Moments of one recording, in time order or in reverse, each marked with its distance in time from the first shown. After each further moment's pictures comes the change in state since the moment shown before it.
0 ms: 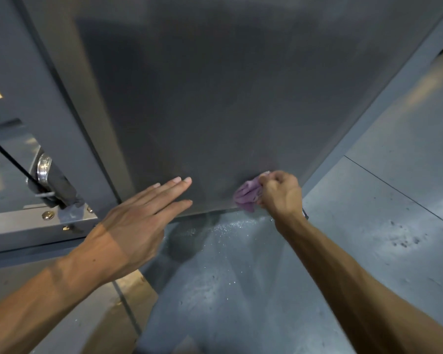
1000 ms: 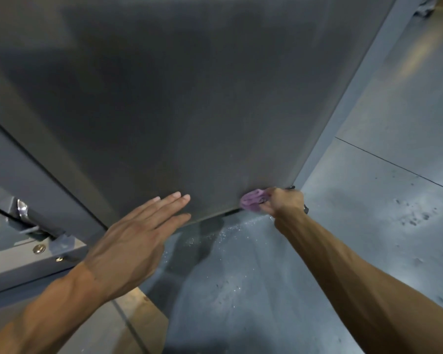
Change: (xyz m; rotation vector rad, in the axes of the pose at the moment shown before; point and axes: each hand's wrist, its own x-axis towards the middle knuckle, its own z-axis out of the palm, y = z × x) left_hand 0.026 0.005 0.003 0.087 -0.109 0.069; right_hand 0.048 0.058 -0.005 0.385 0.167 0.498
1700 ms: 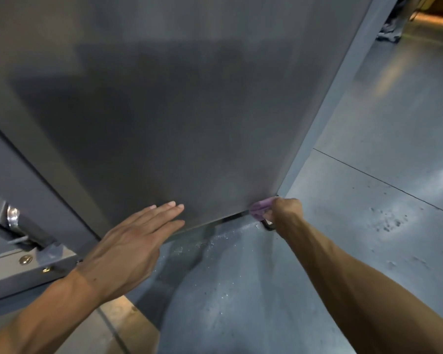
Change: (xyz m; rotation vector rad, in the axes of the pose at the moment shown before) left_hand 0.004 0.001 -0.002 -0.014 -0.026 0.004; right_hand 0.001 -0.012 -0.031 0.116 -0.176 0.110
